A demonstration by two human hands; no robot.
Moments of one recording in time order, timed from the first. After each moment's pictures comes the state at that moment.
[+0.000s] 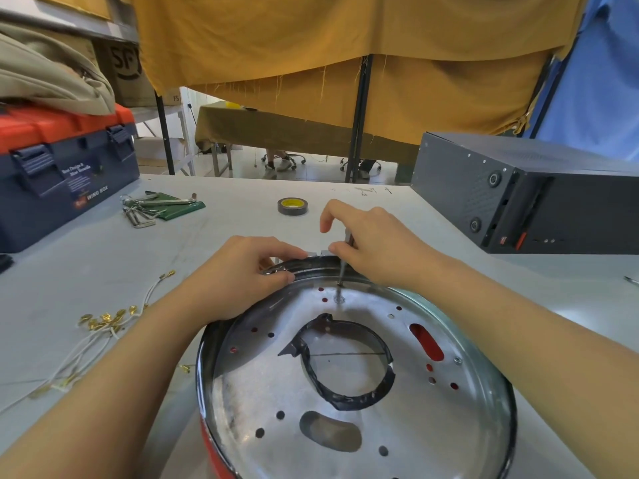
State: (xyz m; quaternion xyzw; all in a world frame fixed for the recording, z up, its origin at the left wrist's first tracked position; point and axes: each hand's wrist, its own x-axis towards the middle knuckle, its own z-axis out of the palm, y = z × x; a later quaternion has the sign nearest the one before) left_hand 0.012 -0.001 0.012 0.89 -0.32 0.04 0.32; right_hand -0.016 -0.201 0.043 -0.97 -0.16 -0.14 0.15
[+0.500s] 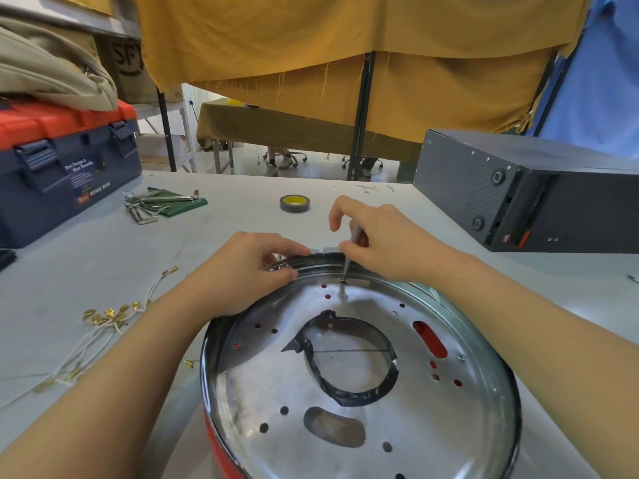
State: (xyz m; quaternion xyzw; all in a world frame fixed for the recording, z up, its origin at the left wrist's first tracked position) left_hand 0.013 -0.001 0.012 0.89 -0.32 0.05 0.32; right_hand -0.016 -0.211 0.044 -0.96 -0.18 -0.12 0.17
